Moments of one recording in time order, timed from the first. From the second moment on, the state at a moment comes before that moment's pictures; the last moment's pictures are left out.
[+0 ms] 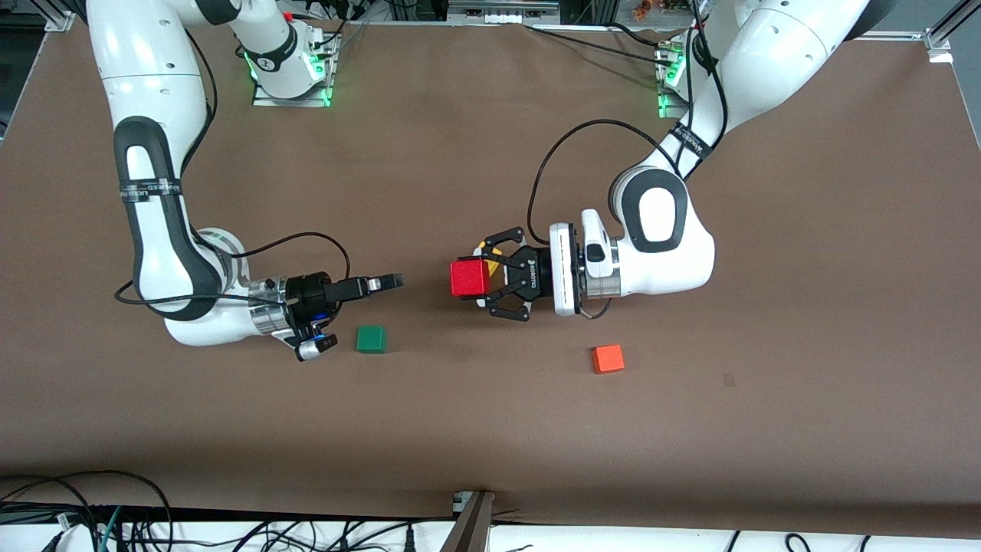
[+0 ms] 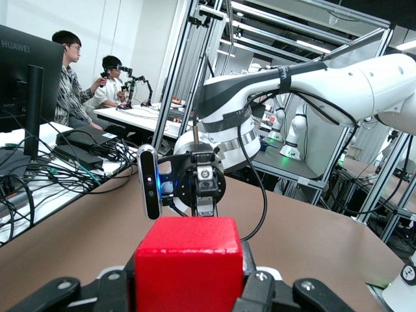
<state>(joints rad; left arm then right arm) -0.08 0.71 -0.55 -1.47 -1.45 2.33 1.81 0.24 0.75 -0.10 -1.47 1.58 1.48 -0.33</state>
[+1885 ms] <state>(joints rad) -0.09 0.73 -0.55 -1.47 -1.47 2.32 1.83 0.25 0.74 0.13 -1.47 1.70 1.84 -0.36</state>
